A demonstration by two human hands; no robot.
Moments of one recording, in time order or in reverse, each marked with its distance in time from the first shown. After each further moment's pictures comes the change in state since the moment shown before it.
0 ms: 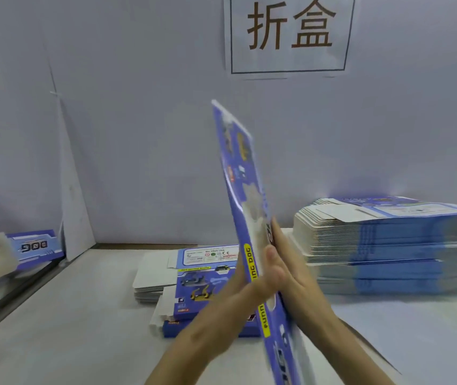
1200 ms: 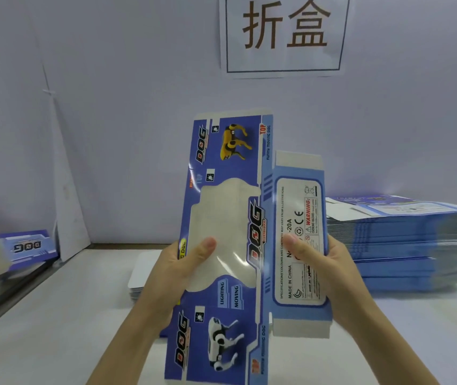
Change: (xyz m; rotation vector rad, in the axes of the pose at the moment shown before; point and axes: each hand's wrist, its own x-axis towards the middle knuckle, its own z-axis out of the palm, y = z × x) left_hand 0.006 0.011 -0.062 0.098 0.332 -0.007; right_hand 0.002 -0.025 -0.043 0.272 0.158 0.255
